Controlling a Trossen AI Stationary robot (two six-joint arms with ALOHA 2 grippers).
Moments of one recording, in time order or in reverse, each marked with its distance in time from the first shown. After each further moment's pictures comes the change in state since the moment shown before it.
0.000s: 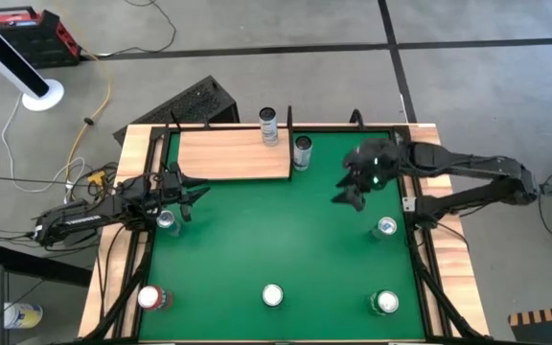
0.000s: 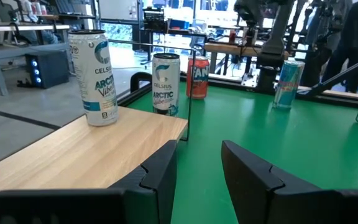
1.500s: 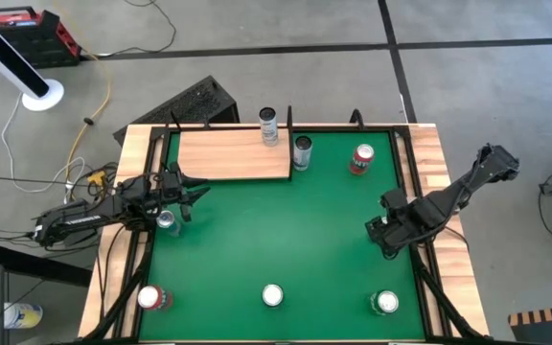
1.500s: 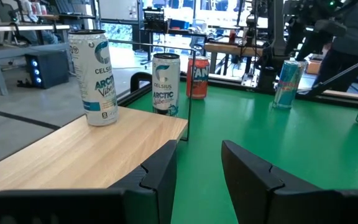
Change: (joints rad) left arm 0.000 0.000 0.000 0.000 0.000 0.000; right arm 0.744 0.123 0.011 -0.799 0.508 1.302
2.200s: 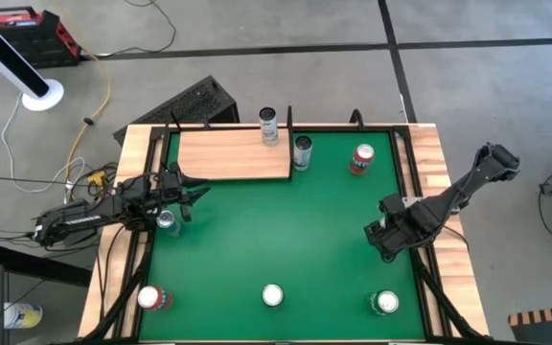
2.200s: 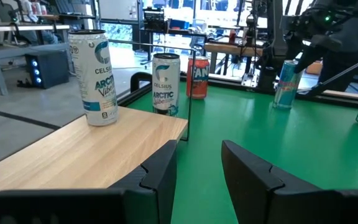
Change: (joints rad) left arm 0.000 0.000 0.000 0.000 0.000 0.000; right arm 0.018 -0.018 -0.132 0.127 -0.027 0.040
